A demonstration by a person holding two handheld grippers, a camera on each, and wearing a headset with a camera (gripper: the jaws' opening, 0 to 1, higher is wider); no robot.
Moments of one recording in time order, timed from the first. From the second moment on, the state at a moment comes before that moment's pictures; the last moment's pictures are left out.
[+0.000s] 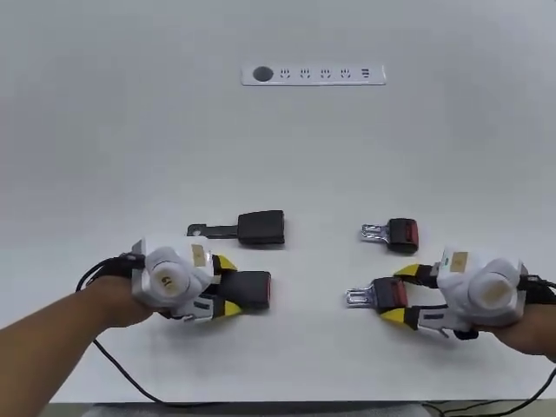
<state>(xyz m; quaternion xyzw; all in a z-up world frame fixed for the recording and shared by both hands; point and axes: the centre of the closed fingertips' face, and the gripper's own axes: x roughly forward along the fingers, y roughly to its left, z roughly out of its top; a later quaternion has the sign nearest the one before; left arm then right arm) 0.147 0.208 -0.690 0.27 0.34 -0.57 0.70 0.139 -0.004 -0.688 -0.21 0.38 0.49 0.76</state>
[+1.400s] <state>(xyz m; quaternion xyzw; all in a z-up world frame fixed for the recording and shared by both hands) 0.148 0.210 -0.693 0.28 0.37 -0.56 0.69 0.153 0.069 -0.700 -0.22 0.35 0.48 0.77</state>
